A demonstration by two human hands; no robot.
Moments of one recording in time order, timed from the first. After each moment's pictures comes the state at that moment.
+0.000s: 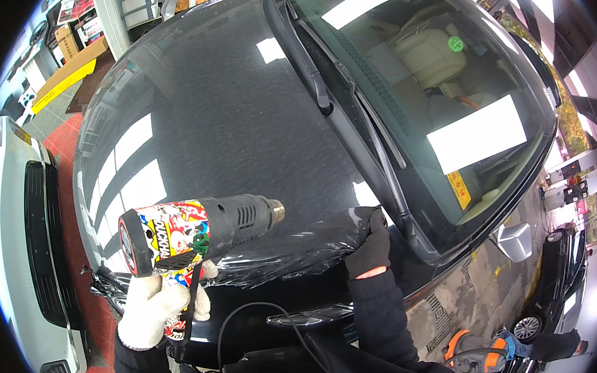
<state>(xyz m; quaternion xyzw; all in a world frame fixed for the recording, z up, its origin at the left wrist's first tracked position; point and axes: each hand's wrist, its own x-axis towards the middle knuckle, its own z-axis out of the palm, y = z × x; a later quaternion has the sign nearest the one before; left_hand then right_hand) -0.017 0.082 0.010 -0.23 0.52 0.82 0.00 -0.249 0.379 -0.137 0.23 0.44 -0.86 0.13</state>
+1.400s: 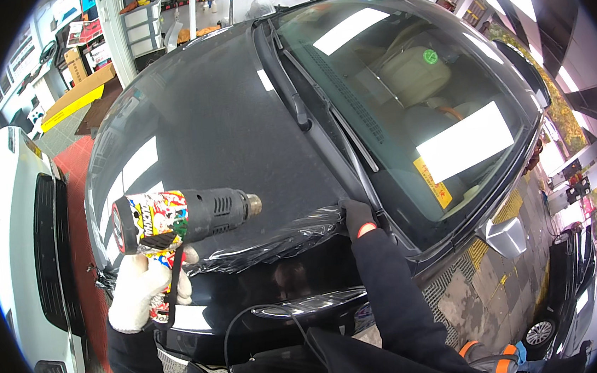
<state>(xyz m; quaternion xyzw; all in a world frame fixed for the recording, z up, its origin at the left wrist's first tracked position) -0.006 0.118 0.041 -0.25 0.58 0.77 -0.09 -0.361 0.429 -0.204 0.12 0.76 -0.58 0.25</state>
